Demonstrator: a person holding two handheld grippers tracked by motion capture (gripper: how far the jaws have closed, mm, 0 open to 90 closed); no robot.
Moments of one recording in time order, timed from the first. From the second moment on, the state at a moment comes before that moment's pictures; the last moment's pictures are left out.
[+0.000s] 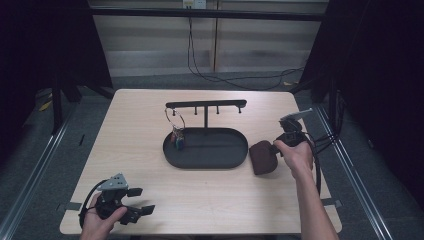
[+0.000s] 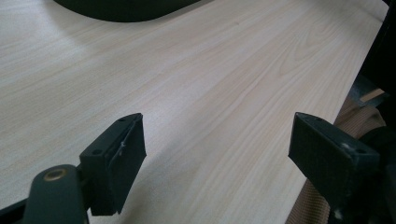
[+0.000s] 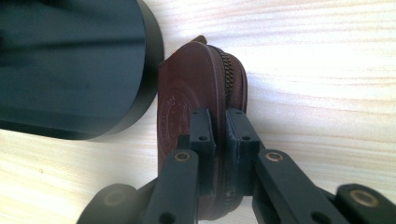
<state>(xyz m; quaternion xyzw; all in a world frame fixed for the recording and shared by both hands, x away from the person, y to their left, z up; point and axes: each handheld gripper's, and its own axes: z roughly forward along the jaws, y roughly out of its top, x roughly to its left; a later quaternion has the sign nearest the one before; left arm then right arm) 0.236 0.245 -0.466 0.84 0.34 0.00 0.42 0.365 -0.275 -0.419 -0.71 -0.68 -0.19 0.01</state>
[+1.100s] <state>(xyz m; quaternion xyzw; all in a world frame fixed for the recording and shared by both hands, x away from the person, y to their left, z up) 0.235 0.248 -0.464 0.84 0.33 0.00 0.43 0.369 -0.239 -0.373 -0.67 -0.73 -0.08 -0.06</state>
